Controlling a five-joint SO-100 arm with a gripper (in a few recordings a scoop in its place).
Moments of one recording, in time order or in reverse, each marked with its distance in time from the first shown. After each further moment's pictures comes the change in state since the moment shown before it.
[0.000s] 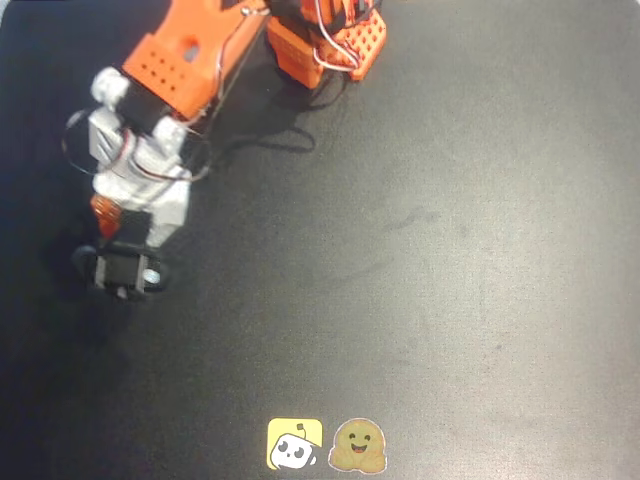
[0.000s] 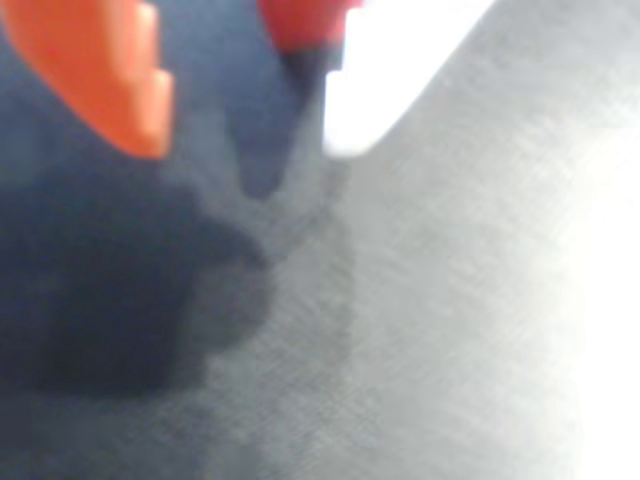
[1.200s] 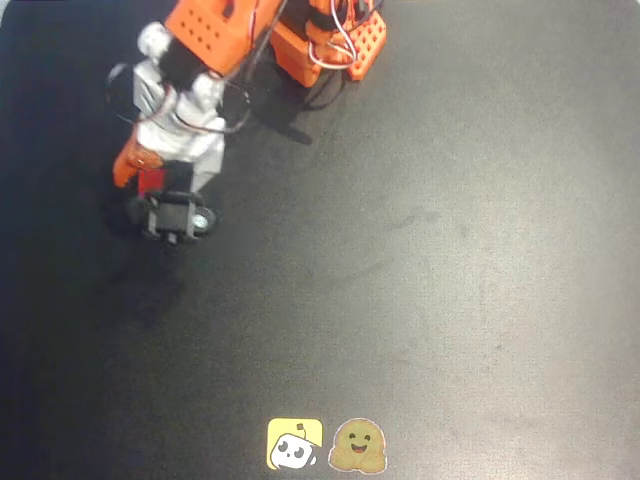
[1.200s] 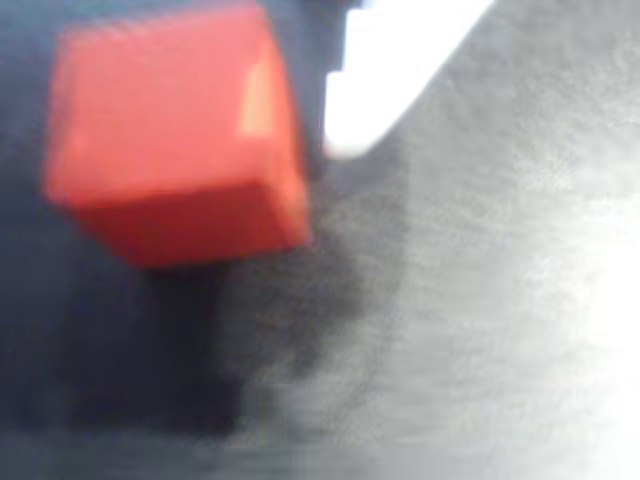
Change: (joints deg) arm 5.4 18.7 34.0 -11.7 -8.2
